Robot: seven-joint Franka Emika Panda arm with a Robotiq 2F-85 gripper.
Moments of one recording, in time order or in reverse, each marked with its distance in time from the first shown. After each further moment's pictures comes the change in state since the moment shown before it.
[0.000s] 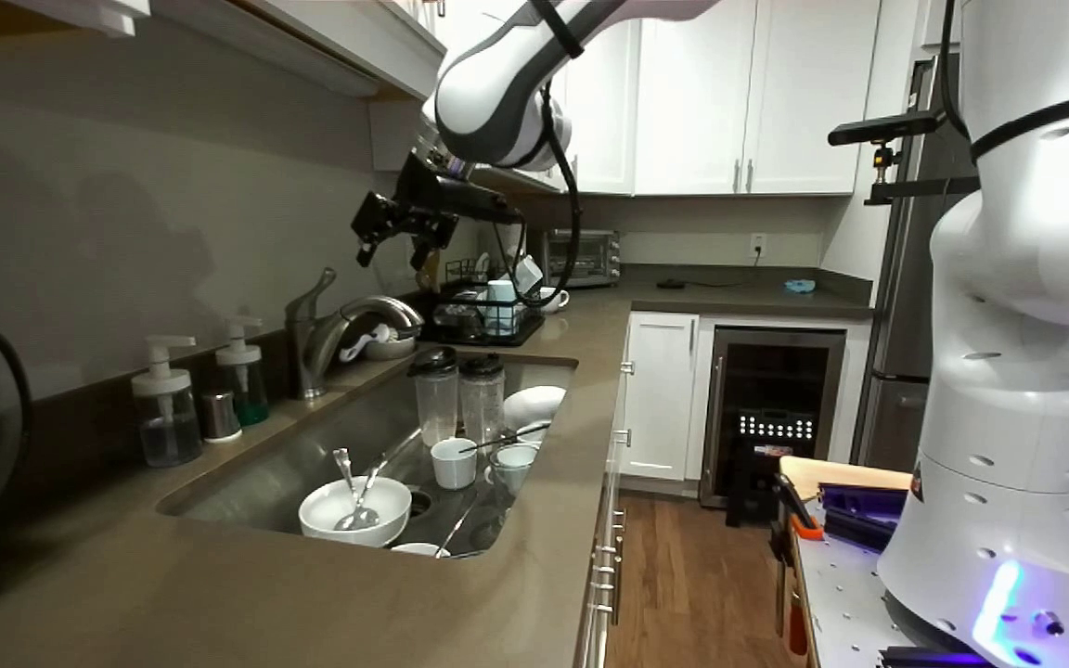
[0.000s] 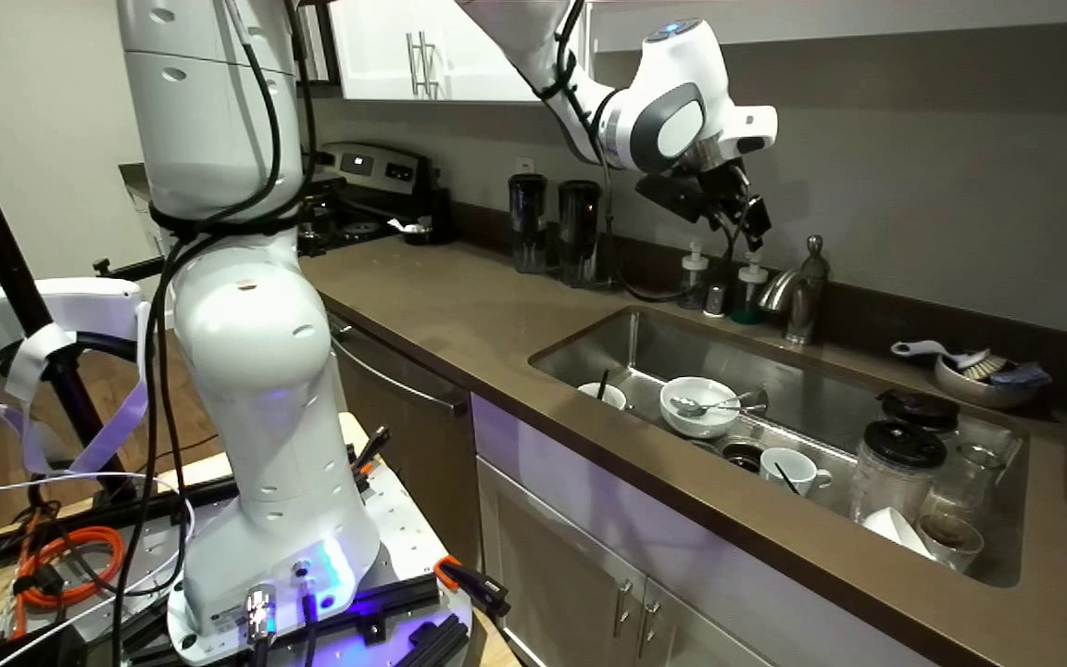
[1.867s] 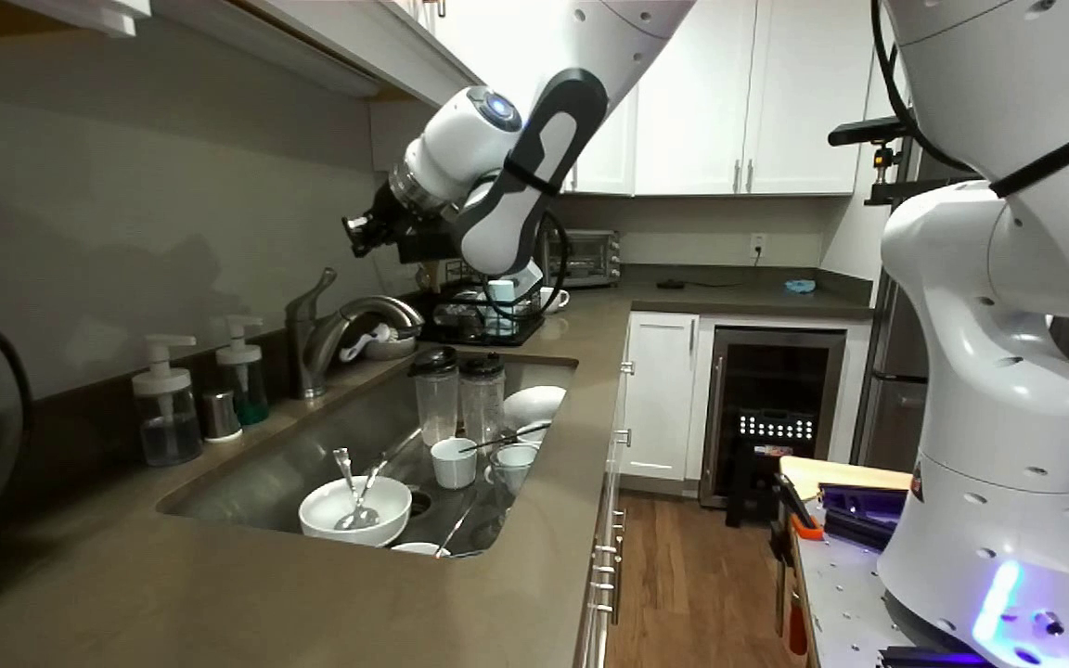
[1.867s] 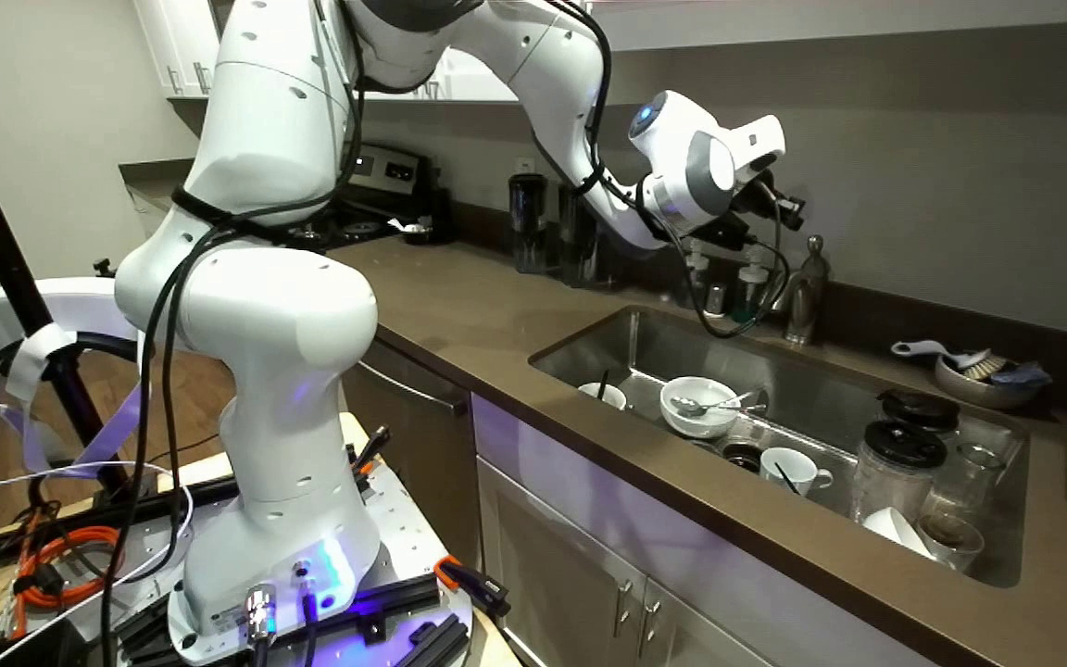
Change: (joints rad) arm 0.579 0.375 -0.767 0.132 -0.428 0.566 0.521
